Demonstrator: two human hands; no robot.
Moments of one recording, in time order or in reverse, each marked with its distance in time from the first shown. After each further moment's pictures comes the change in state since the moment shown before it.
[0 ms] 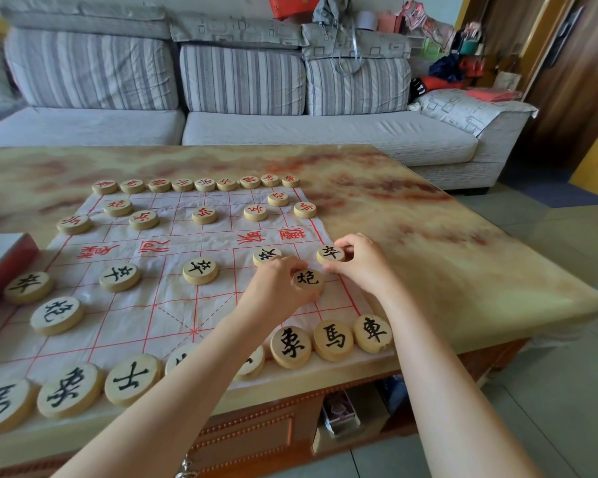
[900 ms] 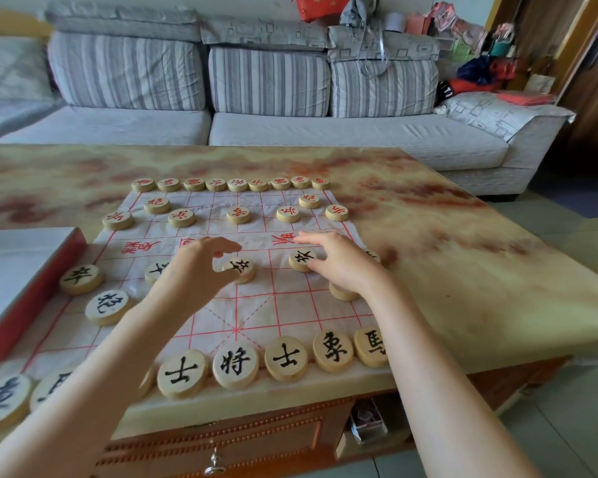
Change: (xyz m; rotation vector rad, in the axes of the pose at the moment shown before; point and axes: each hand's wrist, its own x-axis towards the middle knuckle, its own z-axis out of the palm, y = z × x) left_hand -0.030 -0.067 -0.109 0.212 0.112 -0.123; right_hand -0.007 -0.080 0.033 -0.127 -0.270 -0.191
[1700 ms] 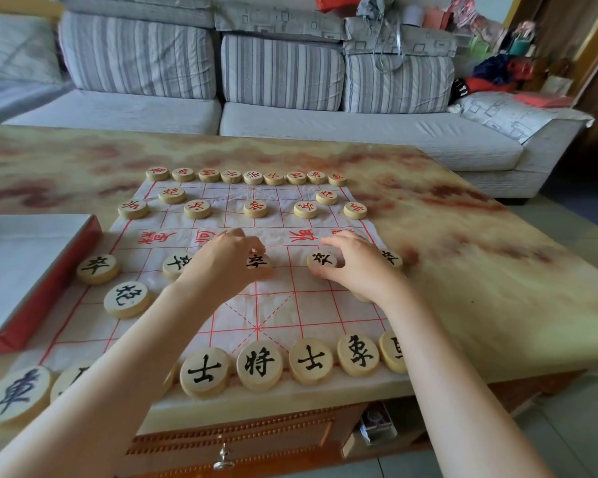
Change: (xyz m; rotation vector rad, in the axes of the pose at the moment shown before) left_hand 0.024 -0.015 0.012 0.205 -0.068 0.093; right_hand -0.001 -0.003 0.012 -0.143 0.042 0.000
